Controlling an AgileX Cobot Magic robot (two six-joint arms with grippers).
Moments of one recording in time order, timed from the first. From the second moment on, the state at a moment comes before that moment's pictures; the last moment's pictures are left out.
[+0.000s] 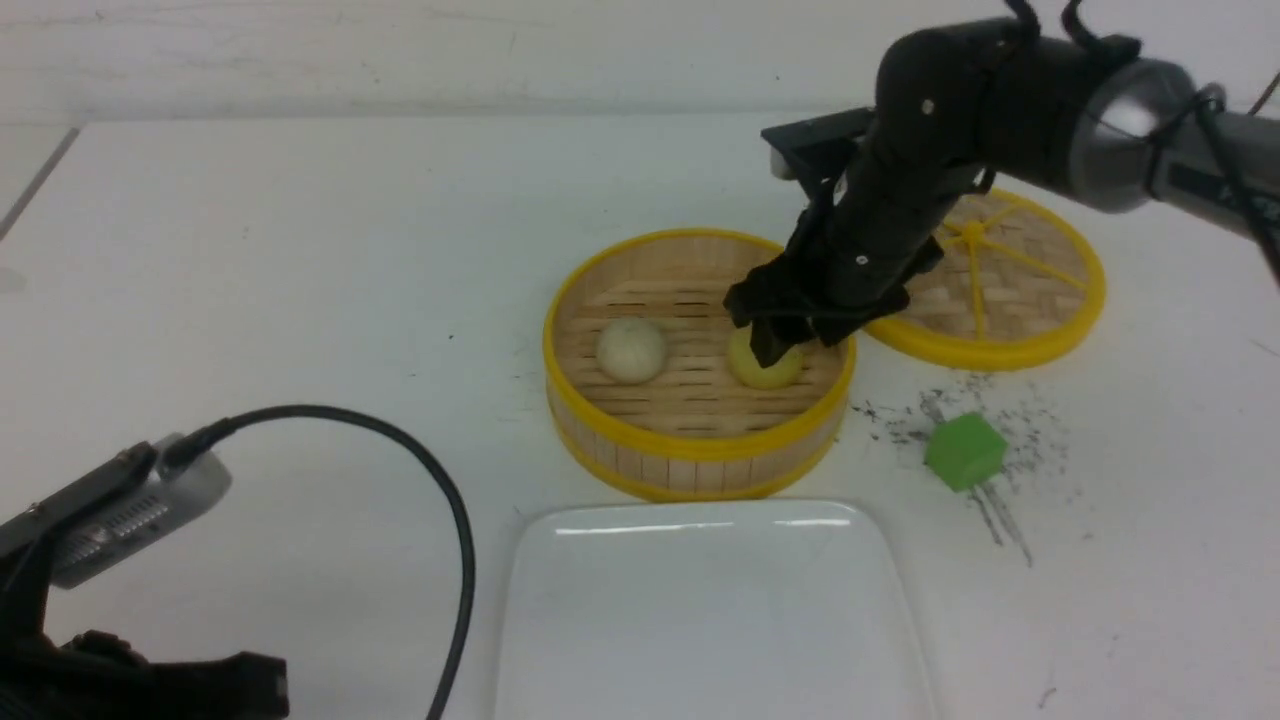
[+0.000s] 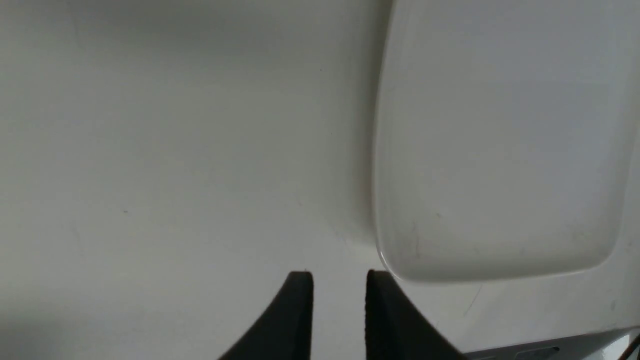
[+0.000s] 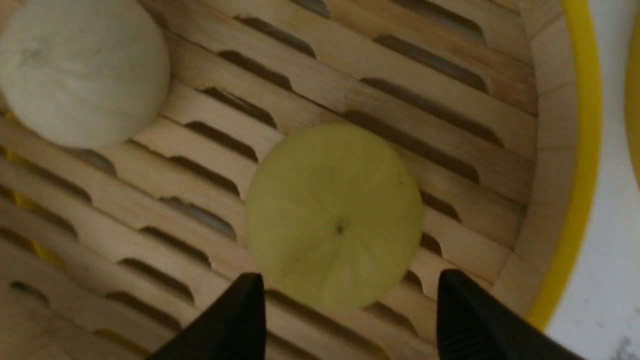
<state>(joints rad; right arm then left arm) 0.44 2.12 -1.79 0.16 0.91 0.00 -0.03 0.86 -0.54 -0.51 1.04 -0.02</state>
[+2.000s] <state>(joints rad) 0.26 0.99 -0.83 0.14 1.00 -0.05 -0.23 1.42 -1.21 -0.50 0.95 0.01</state>
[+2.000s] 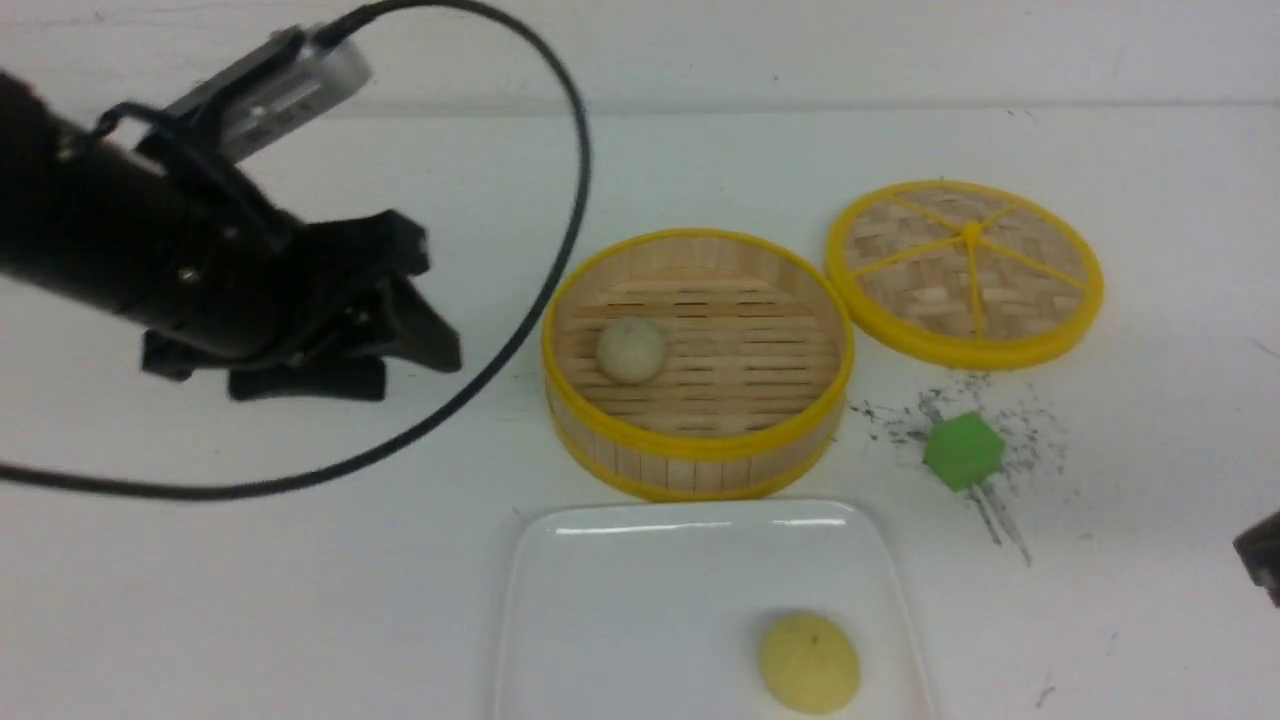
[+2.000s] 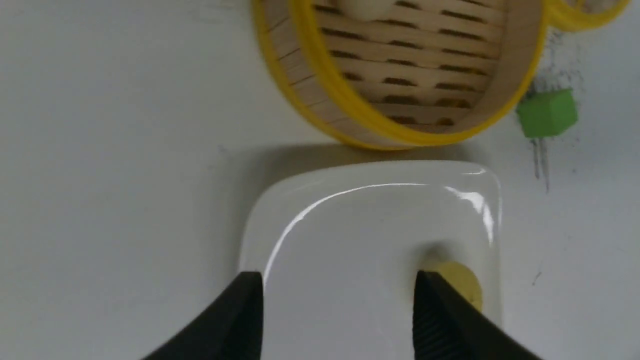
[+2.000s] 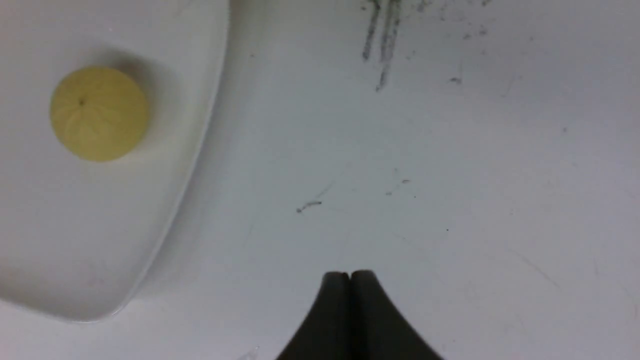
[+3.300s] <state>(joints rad) 0.26 0.97 -0.78 0.19 0.91 -0.05 -0.53 2.24 -2.05 0.02 1.14 -0.10</state>
